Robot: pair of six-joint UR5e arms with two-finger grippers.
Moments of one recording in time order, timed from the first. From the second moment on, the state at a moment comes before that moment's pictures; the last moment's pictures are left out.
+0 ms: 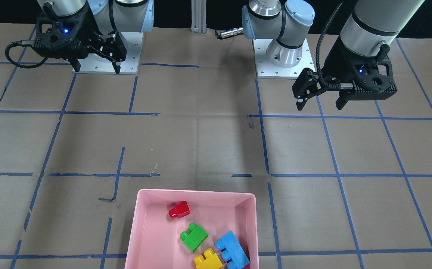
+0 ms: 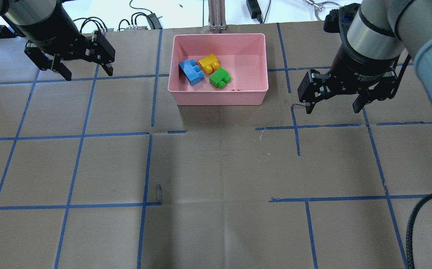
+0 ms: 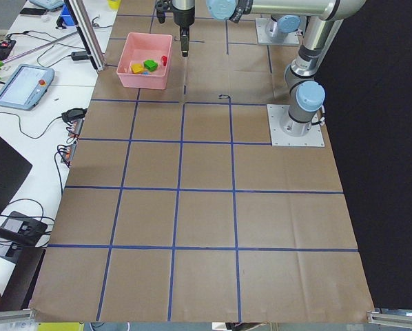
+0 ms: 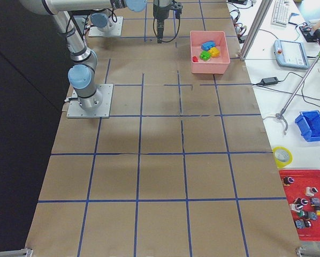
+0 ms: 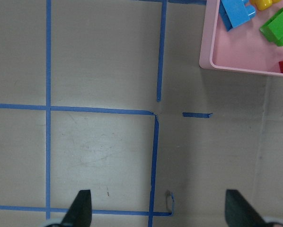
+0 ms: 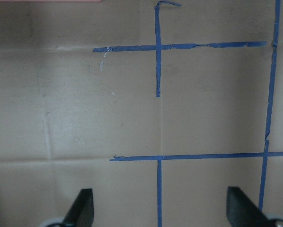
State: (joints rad) left arm -1.50 -1.62 -1.47 -1.59 1.55 0.01; right arm 1.61 -1.69 1.65 -1.49 -1.57 0.06
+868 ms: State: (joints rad) left arm -1.50 -1.63 -1.47 -1.57 1.56 0.01; right arm 1.61 -1.68 1.65 -1.50 -1.56 0.06
